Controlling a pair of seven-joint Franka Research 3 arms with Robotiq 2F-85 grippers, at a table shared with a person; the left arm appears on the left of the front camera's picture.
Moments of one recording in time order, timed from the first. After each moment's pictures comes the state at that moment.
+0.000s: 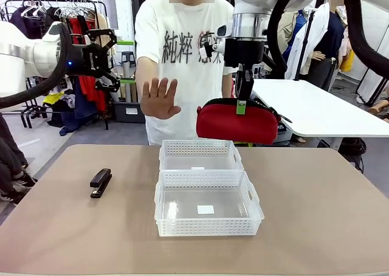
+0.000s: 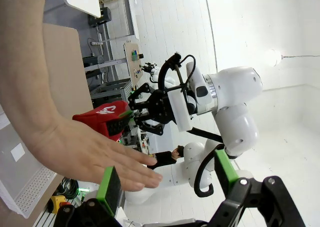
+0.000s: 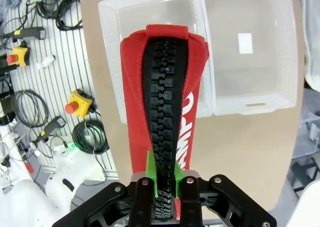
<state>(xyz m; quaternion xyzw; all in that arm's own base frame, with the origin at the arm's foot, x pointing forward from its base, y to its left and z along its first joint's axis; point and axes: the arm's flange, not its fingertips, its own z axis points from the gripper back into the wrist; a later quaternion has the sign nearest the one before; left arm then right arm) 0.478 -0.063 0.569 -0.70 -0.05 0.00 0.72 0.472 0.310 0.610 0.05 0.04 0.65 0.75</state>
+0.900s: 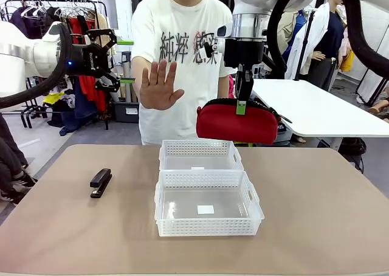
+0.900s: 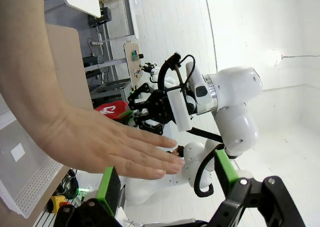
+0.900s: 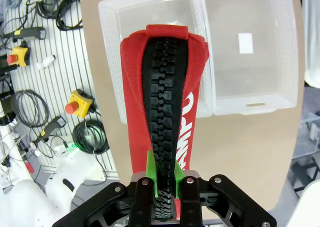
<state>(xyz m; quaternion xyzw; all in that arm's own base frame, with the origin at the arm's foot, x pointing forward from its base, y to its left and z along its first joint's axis) 0.478 -0.063 0.569 -0.70 -0.05 0.00 0.72 0.473 0.310 0.610 0.05 0.04 0.65 0.75</state>
